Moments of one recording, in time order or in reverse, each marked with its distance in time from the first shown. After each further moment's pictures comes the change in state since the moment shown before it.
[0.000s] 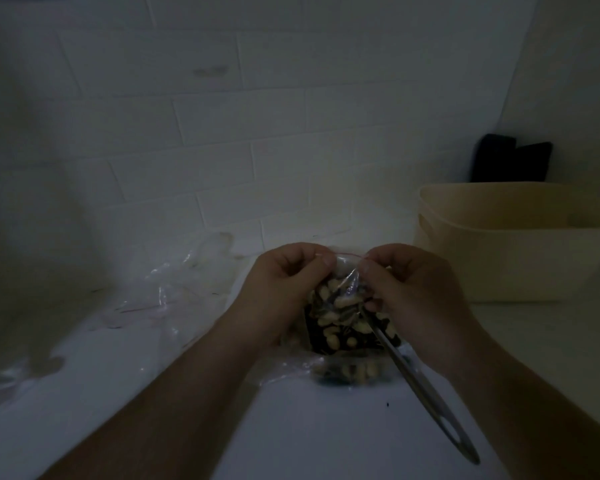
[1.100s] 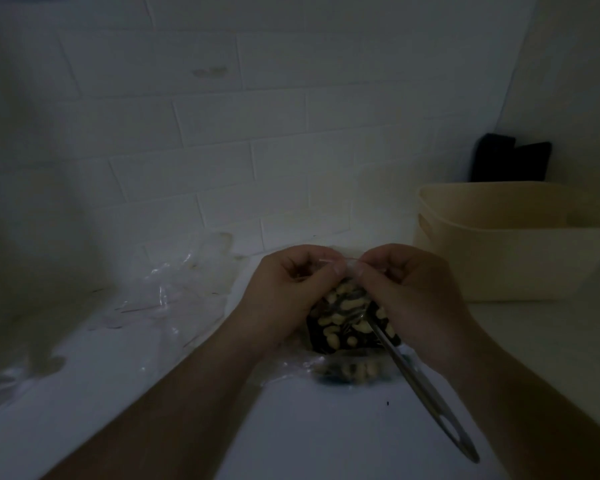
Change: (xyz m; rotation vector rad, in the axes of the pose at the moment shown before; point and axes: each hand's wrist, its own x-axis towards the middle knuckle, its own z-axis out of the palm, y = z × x) left_hand -0.004 0.001 0.002 0.100 -0.032 0.077; right_hand -0.001 -0.004 0.001 -0.049 0.003 -0.087
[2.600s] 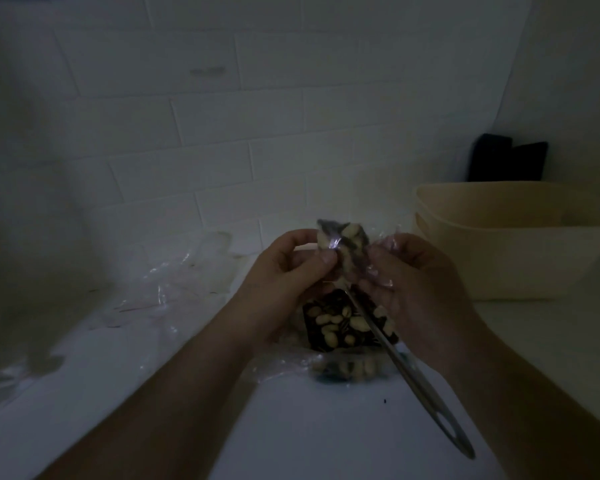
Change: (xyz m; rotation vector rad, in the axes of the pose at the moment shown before) left_hand 0.004 0.005 -0.005 -0.260 -0.066 -0.155; right_hand 0.003 0.004 -0.001 0.537 -0.037 0.207
